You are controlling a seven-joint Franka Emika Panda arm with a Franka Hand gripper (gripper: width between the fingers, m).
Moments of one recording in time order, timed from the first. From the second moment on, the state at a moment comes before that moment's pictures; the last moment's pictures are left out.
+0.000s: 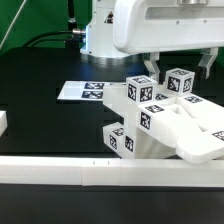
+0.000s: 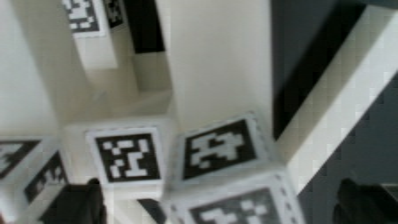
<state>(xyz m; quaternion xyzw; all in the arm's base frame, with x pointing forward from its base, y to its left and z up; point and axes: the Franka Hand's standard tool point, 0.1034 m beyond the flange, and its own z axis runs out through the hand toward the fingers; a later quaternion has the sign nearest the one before) 0.591 0.072 0.117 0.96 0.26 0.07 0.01</state>
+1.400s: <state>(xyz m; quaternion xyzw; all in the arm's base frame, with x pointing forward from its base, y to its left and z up) 0.592 0.072 0.118 1.00 -0.07 0.07 -0.02</state>
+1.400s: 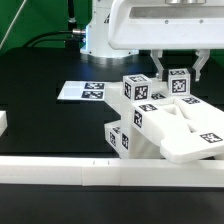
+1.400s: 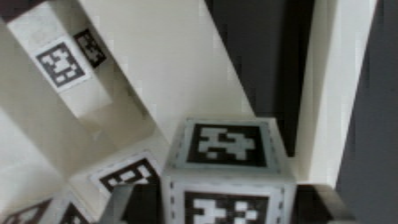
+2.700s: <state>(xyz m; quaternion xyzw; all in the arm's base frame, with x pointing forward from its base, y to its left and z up) 0.592 0.082 0.119 0.89 -0.45 0.05 -0.05</state>
